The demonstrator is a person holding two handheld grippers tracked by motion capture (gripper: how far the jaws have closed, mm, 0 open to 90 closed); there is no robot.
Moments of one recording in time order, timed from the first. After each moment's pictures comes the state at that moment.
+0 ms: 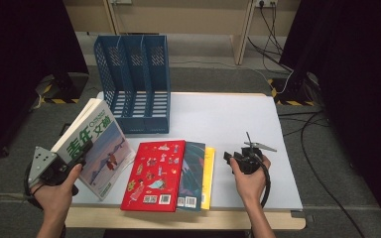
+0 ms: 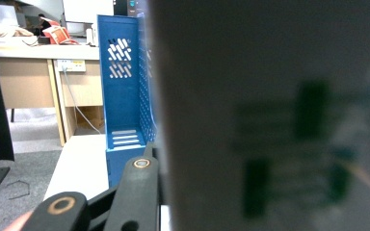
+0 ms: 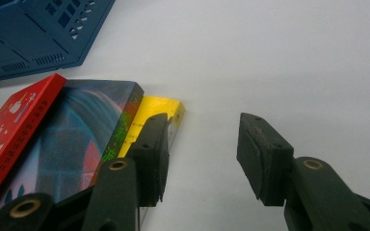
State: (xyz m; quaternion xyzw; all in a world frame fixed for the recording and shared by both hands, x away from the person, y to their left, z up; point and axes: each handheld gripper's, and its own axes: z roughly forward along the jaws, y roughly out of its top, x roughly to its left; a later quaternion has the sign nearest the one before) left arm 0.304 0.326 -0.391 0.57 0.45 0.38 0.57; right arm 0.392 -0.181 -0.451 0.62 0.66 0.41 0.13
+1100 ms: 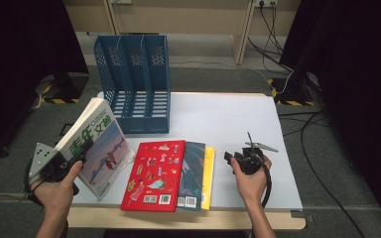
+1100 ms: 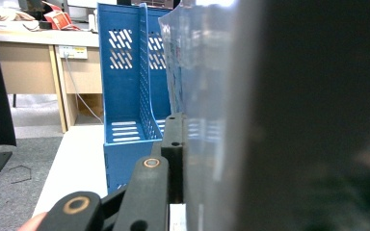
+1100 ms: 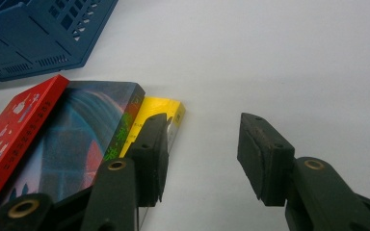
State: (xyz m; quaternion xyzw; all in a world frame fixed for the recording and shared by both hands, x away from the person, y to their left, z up) left arm 0.308 0.323 -0.380 0.57 0.48 0.36 0.56; right arm 0.390 -0.183 -0.449 0.62 0.65 0.42 0.13
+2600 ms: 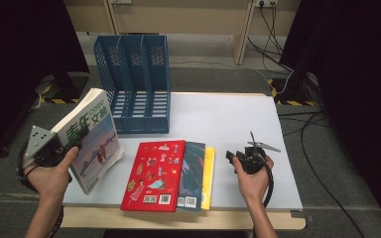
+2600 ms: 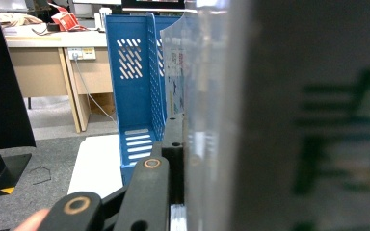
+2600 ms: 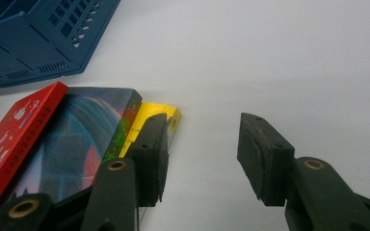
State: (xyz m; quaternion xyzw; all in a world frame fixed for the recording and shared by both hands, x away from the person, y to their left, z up) left arm 0.326 0.327 -0.344 0.59 0.48 0.38 0.53; right arm 0.390 -0.188 -0.447 0.62 0.65 0.42 0.13
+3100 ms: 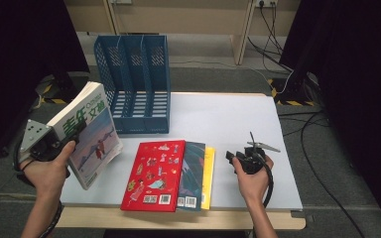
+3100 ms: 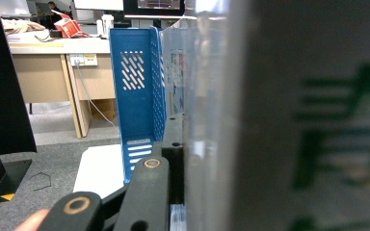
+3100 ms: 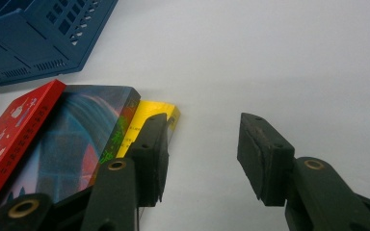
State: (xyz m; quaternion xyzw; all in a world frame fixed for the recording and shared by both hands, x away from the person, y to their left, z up) left arm 0.332 0.329 -0.330 0.58 0.48 0.38 0.54; right arm 0.391 -0.187 -0.449 0.62 0.65 0.42 0.13
